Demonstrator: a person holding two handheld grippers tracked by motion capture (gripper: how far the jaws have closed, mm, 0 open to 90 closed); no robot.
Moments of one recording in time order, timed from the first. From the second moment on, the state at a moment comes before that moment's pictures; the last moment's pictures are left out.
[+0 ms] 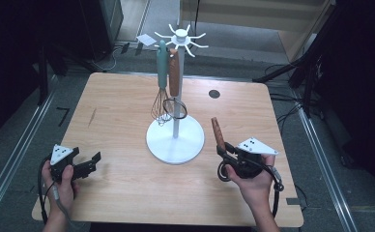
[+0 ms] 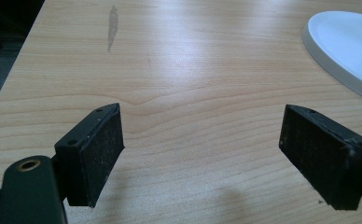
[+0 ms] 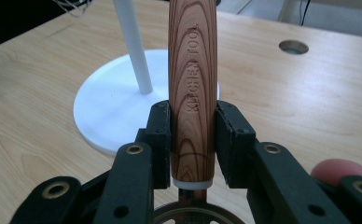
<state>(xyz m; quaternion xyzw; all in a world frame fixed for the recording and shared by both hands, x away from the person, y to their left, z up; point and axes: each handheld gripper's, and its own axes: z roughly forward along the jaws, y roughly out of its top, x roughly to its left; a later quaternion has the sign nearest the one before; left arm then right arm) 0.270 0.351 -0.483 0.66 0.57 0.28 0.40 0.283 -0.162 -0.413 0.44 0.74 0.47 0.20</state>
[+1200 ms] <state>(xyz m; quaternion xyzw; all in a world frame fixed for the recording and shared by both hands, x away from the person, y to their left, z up) 0.270 0.349 -0.483 0.66 0.58 0.28 0.40 0.282 -0.130 -0.354 0.38 0.70 0.55 0.24</state>
